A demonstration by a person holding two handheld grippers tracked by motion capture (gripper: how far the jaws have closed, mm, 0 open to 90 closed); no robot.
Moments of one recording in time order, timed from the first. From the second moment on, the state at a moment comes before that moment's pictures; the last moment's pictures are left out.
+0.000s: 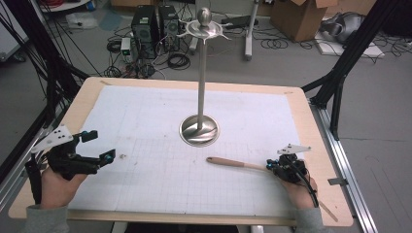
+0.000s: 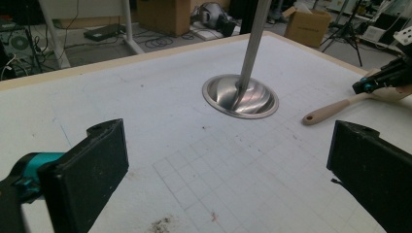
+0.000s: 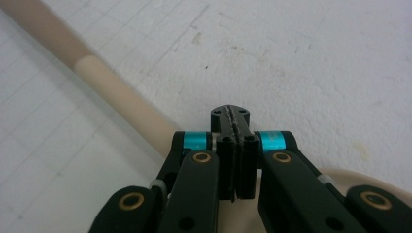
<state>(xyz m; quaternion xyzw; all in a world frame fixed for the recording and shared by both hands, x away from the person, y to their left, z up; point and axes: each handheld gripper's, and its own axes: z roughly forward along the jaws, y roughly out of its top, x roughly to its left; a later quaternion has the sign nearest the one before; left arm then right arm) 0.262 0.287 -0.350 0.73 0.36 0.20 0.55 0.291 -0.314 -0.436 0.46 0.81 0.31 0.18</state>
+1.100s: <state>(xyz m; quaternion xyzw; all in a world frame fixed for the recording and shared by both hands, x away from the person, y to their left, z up) 0.262 0.286 -0.350 0.73 0.36 0.20 0.55 0.271 -0.212 -0.402 0.28 0.87 0.36 0.17</state>
